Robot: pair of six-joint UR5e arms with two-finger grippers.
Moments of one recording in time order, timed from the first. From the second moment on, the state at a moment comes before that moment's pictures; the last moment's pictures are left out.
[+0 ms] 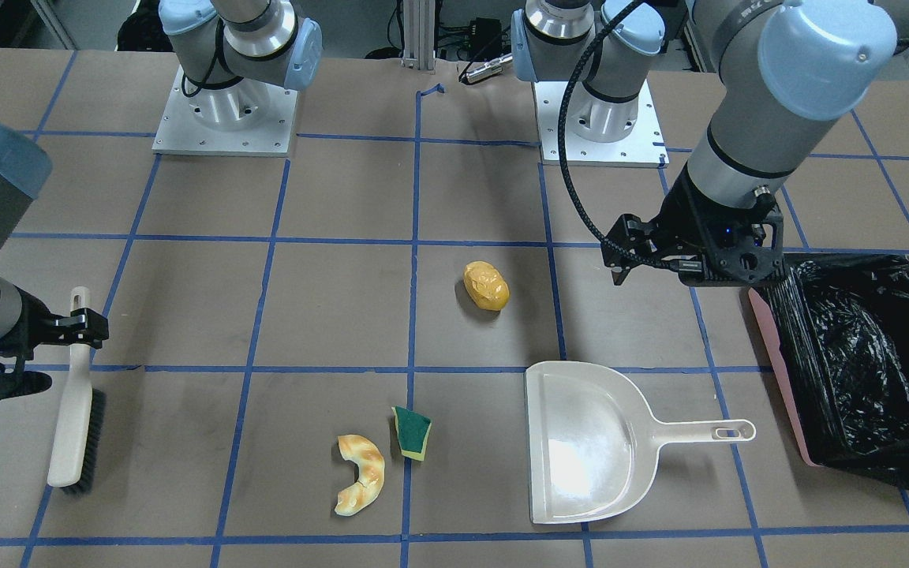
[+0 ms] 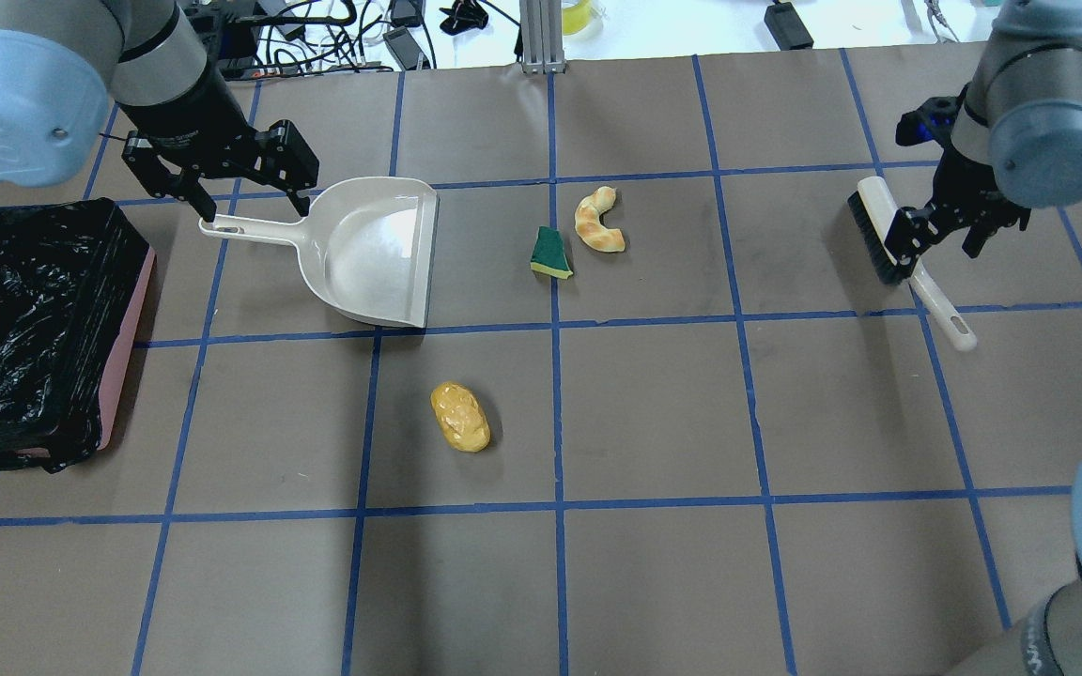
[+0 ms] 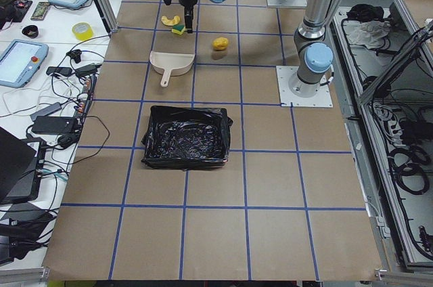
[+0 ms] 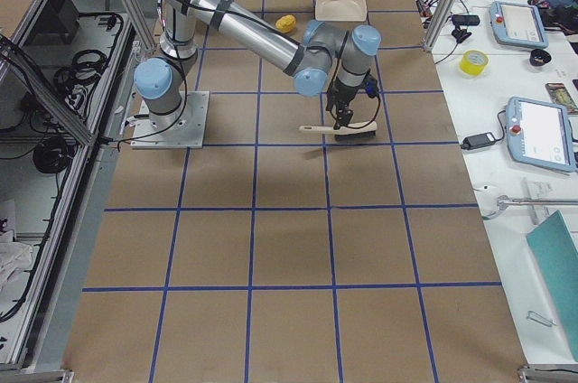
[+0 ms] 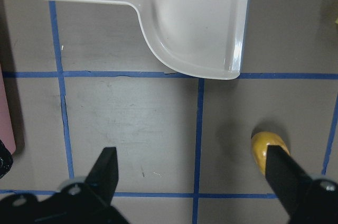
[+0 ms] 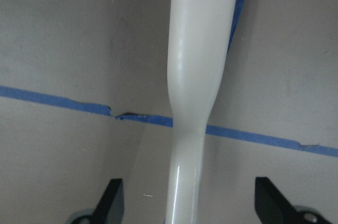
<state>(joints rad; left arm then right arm) -1.52 -1.69 -1.55 -1.47 1.58 0.03 1.25 -1.20 1.73 -1.94 -1.74 -0.55</state>
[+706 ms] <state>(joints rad) -1.48 -1.72 -1.58 -1.34 1.58 0.28 1.23 -1.24 1.83 -1.97 -1.76 -0.57</state>
